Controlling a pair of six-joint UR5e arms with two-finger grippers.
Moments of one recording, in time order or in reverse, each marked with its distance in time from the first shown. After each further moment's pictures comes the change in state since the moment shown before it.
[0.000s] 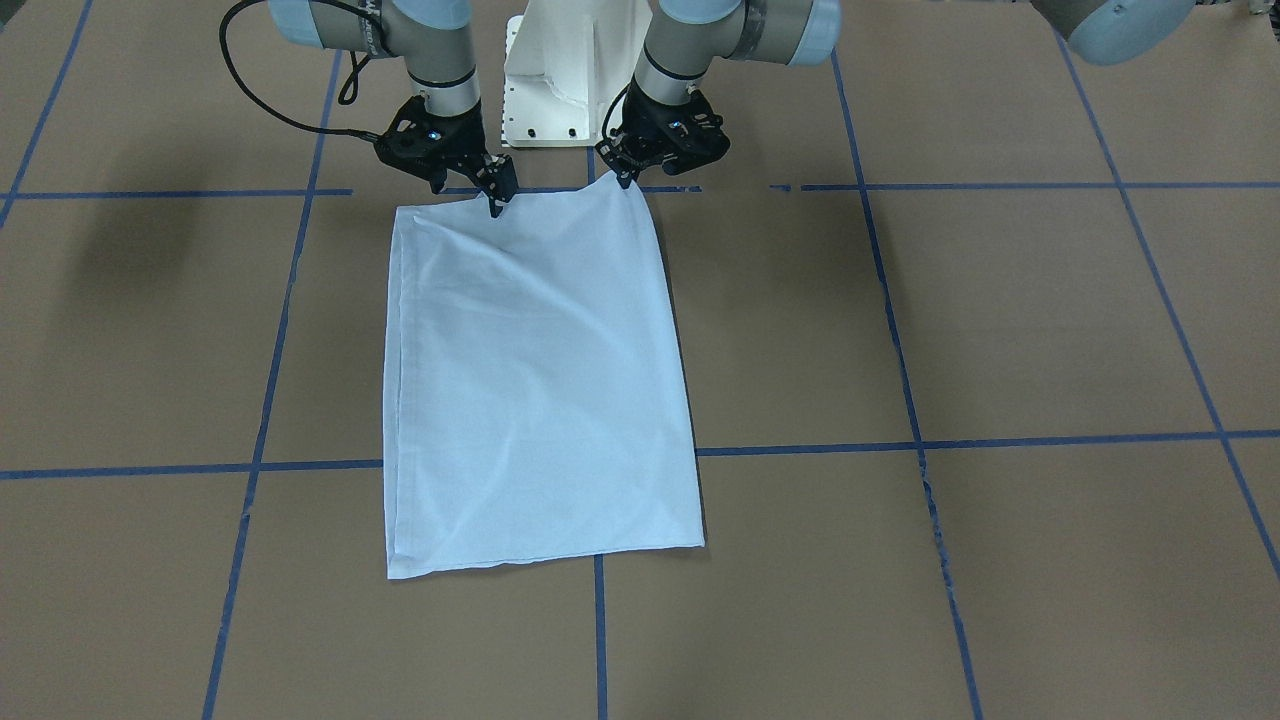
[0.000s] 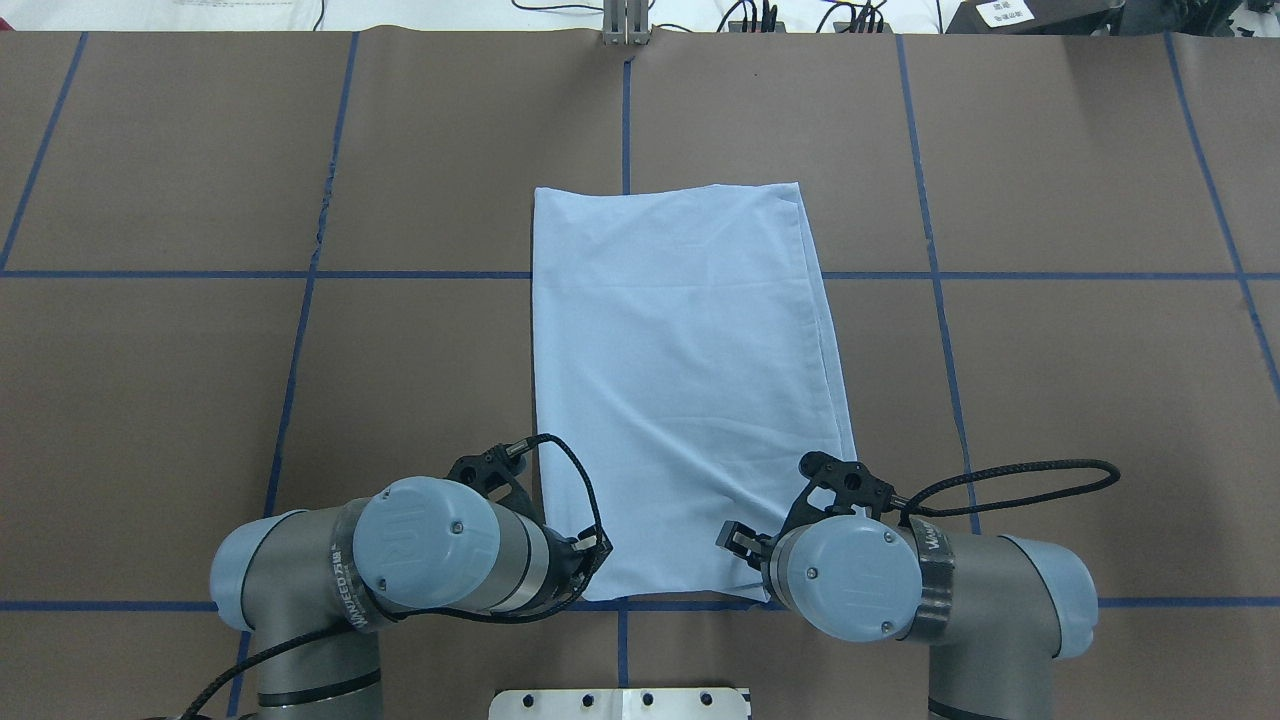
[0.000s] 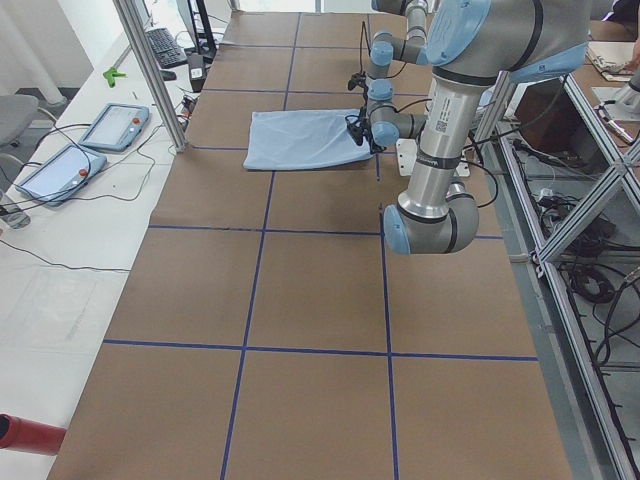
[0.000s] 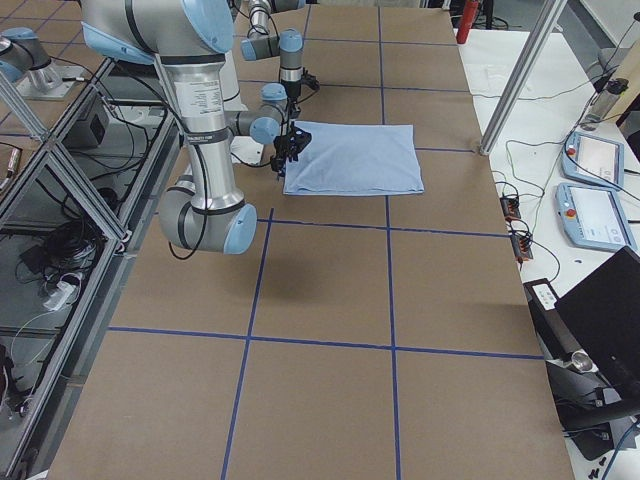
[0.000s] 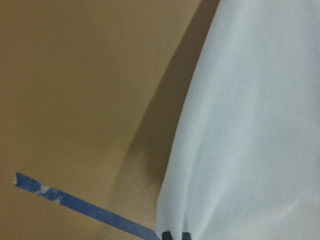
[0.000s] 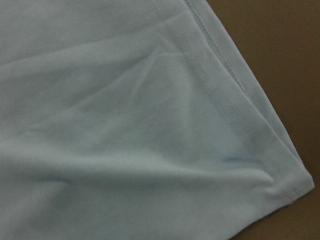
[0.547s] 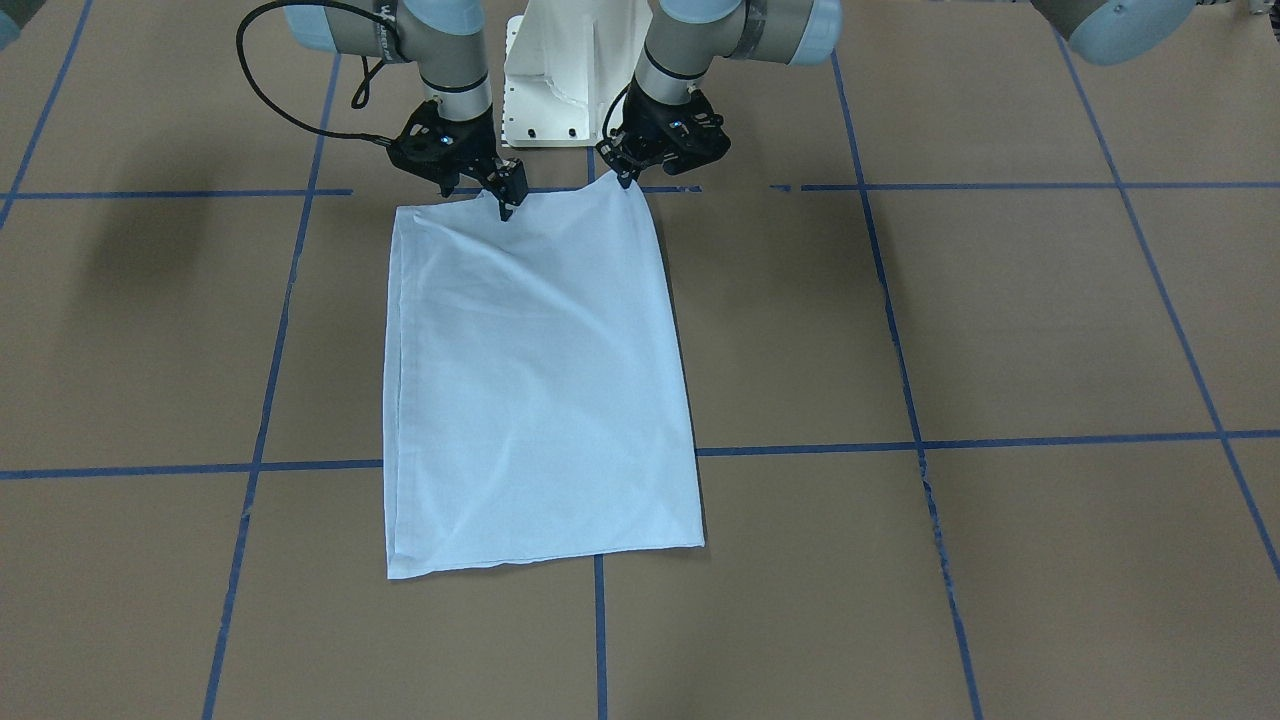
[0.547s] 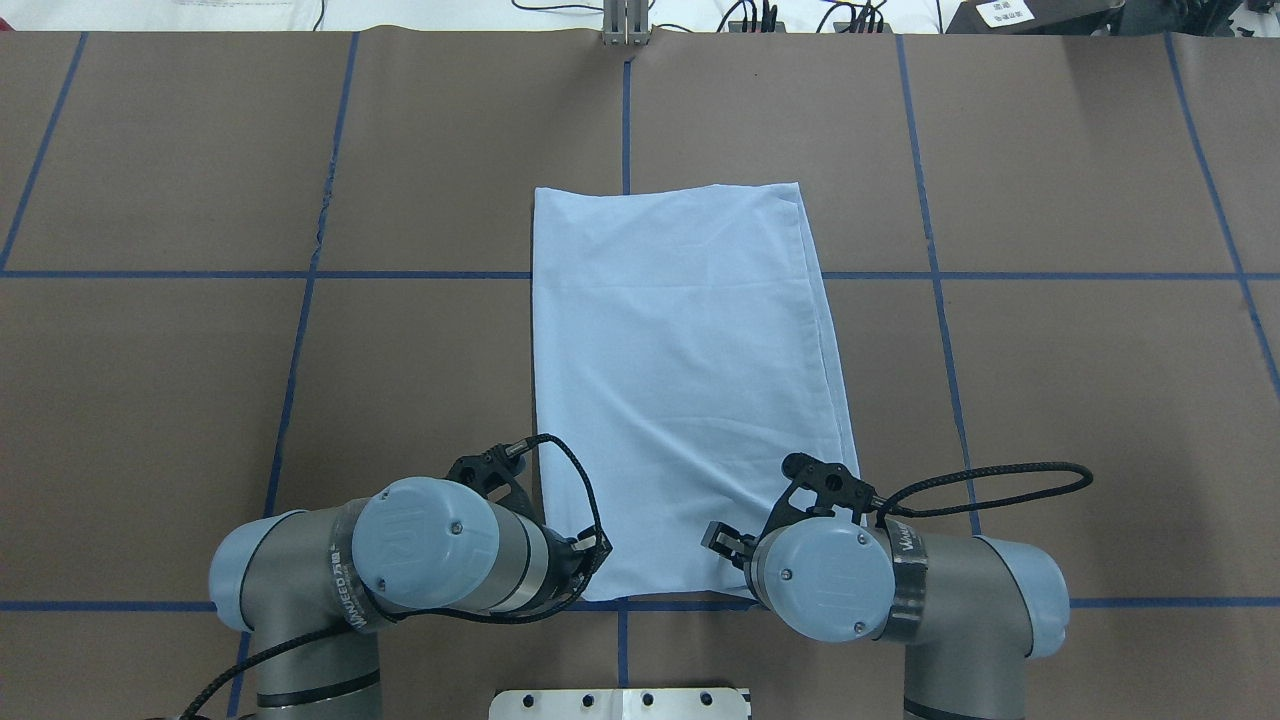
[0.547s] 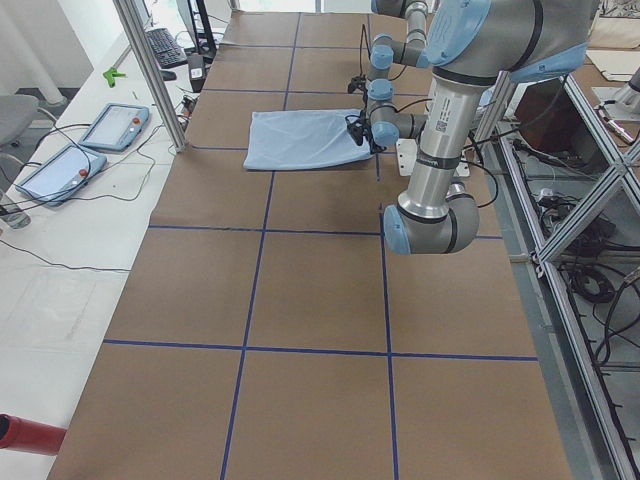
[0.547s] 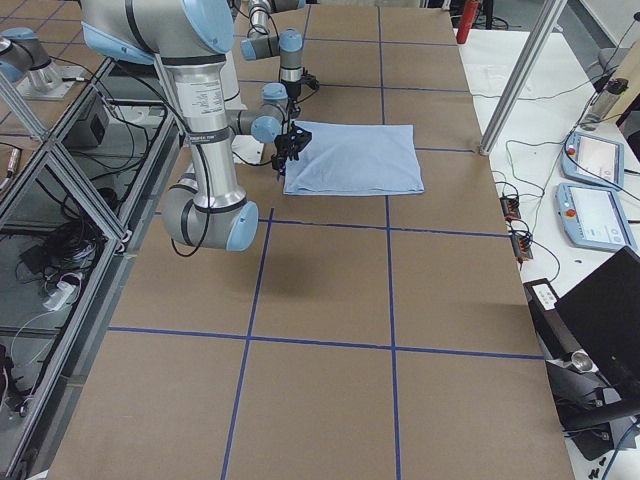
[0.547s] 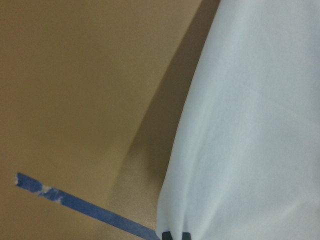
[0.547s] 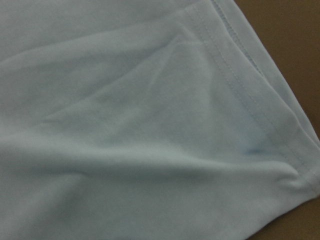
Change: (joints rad) left arm 0.000 0.001 -0.003 0.002 0.000 0.000; right arm -0.004 0.040 -0.039 -0.001 -0.004 0.002
